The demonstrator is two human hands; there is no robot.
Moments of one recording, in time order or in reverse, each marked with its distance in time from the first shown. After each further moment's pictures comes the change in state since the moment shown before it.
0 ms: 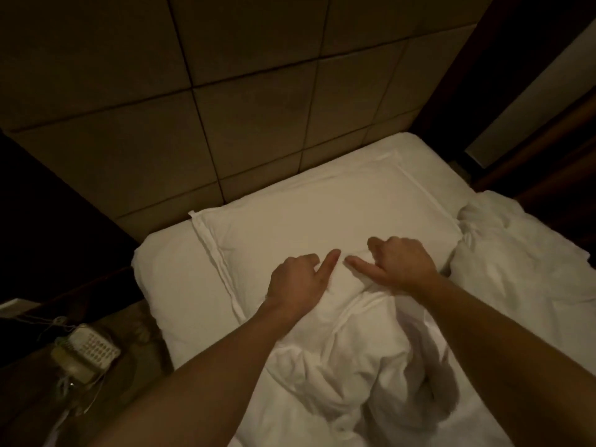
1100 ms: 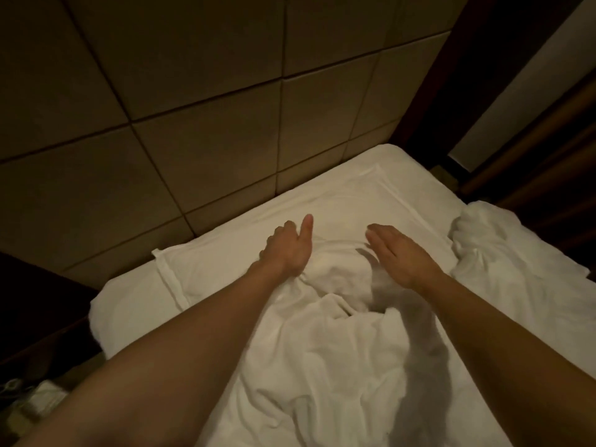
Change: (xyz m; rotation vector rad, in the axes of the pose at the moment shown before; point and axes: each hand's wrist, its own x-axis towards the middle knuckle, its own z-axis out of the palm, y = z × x) left_hand 0.170 0.025 0.006 -0.067 -0.143 -0.169; right_hand 0.068 0.093 0.027 0.536 -0.029 0.299
